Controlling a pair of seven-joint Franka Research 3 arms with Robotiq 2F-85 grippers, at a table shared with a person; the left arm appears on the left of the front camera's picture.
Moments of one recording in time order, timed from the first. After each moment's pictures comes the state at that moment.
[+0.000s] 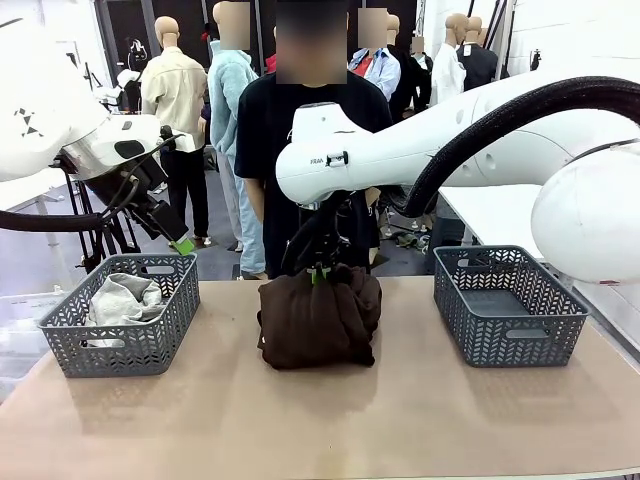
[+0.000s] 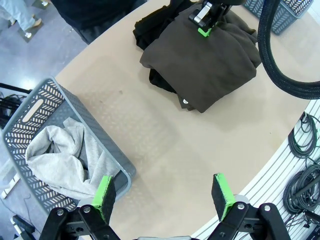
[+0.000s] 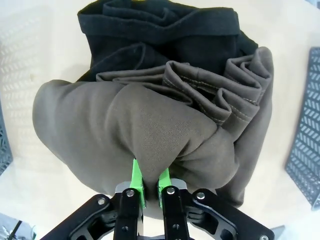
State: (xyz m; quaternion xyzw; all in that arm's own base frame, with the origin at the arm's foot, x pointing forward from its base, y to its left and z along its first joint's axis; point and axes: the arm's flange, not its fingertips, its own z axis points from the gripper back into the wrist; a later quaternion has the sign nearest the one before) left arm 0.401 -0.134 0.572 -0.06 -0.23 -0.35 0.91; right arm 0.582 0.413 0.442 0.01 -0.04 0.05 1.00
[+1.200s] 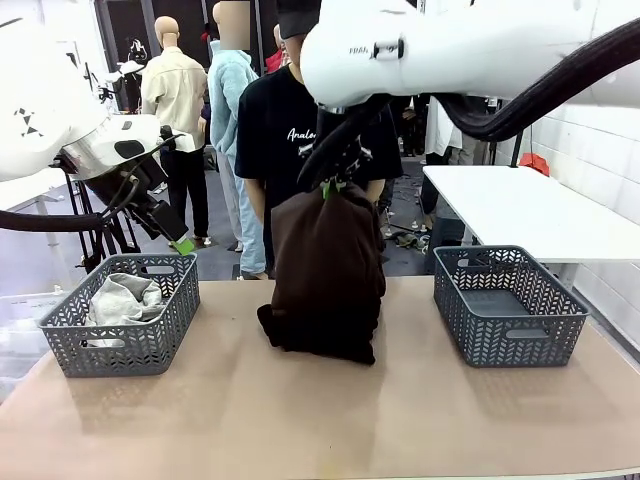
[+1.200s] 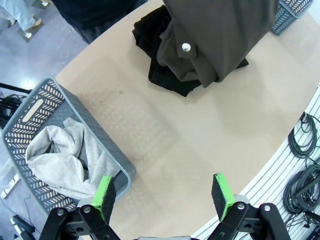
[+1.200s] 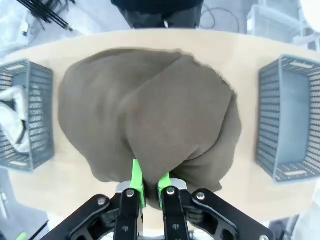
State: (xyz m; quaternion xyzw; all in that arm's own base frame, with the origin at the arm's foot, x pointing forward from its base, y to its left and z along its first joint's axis) left arm 0.401 -0.134 0.572 -0.06 -0.23 -0.35 0.91; right arm 0.538 0.372 0.615 0.05 -0.16 0.03 0.99
